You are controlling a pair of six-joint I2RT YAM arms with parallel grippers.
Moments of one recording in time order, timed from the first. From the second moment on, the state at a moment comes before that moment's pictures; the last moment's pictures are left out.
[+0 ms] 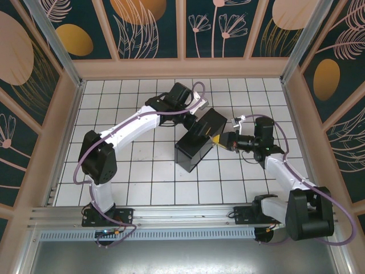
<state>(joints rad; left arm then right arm) -0.72 1.88 1.66 -0.65 0.41 -0.02 0.13 1.14 0.54 0.07 -1.15 0.78</state>
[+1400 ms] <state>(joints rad) -0.70 1.82 1.53 -0.52 0.44 -0.13 0.18 1.09 0.62 -0.01 -0.96 0.80</state>
